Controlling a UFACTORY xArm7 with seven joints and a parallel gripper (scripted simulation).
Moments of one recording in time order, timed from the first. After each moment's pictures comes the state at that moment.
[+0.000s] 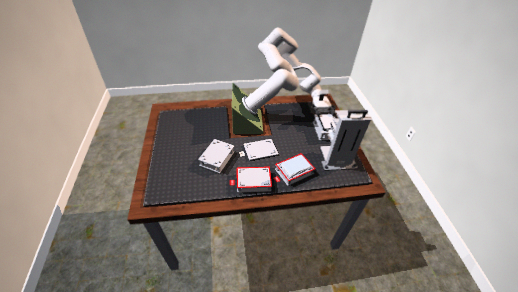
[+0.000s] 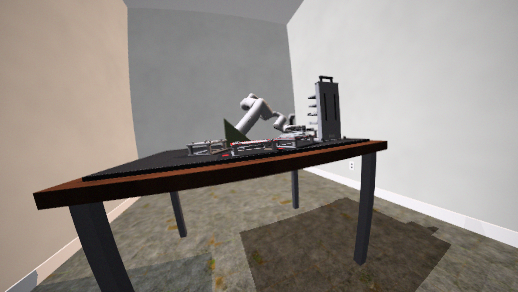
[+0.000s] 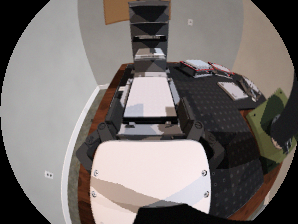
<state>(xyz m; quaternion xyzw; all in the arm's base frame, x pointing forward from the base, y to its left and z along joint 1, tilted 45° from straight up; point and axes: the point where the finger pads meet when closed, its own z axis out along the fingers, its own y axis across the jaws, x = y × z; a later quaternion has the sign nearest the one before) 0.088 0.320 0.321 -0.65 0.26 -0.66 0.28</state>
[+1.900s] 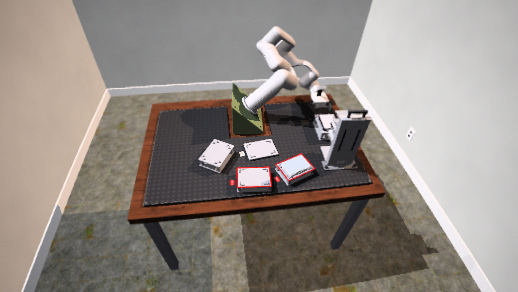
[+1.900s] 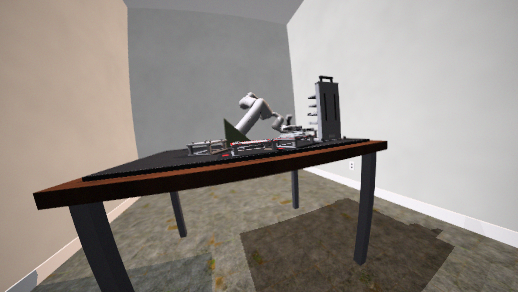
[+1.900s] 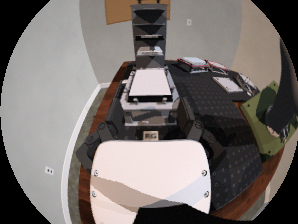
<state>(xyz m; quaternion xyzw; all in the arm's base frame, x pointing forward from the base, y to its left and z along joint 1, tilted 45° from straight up) 0.039 0.319 0.319 -0.65 0.26 -0.66 0.28</state>
